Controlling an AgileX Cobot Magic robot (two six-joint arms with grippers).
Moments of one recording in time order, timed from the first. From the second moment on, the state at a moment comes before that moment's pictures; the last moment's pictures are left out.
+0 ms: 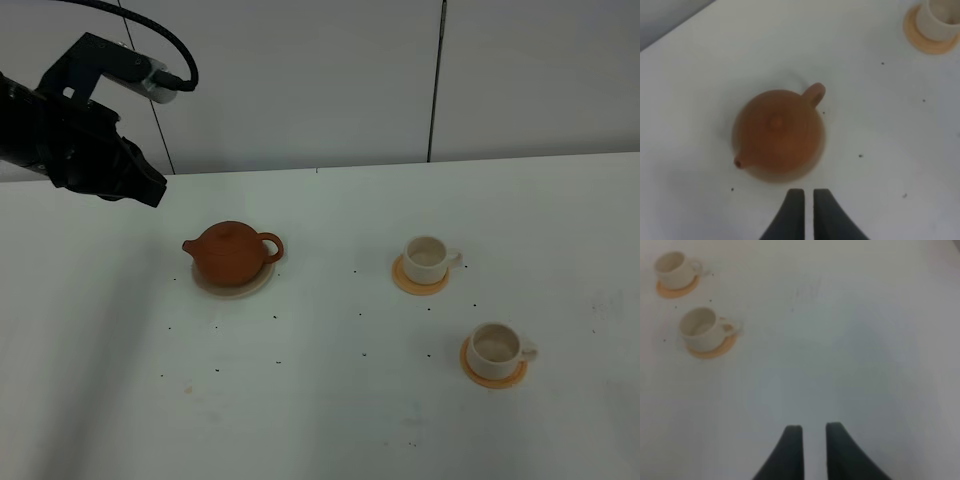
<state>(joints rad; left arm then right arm) -0.09 1.78 -1.53 -0.38 0.83 0.75 -0.05 0.05 -0.49 0.10 1.07 -0.04</state>
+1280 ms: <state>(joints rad) -0.24 2.06 -1.71 -0.31 0.79 0.73 -0.05 0.05 -0.49 0.10 1.07 -0.03</state>
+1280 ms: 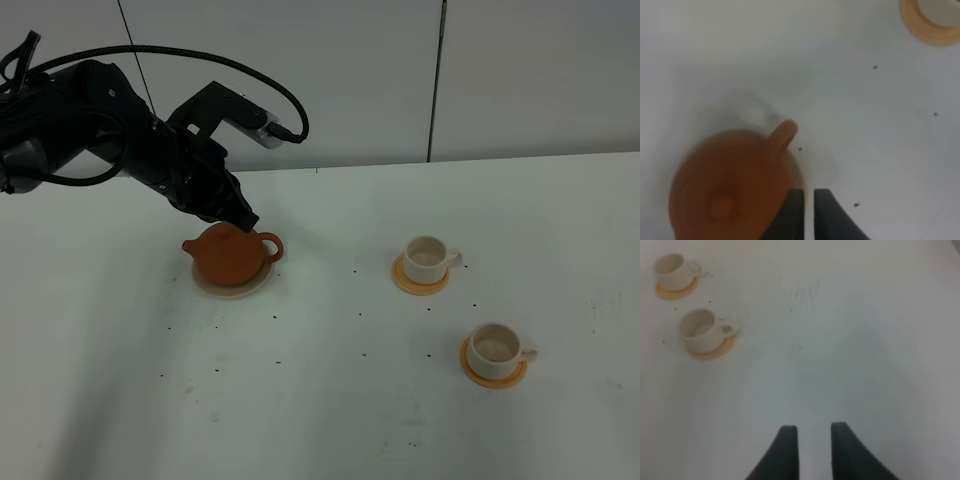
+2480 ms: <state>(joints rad) -0.24 2.06 -1.71 -0.41 0.83 0.67 -0.05 0.05 -0.49 0.10 1.07 -0.03</state>
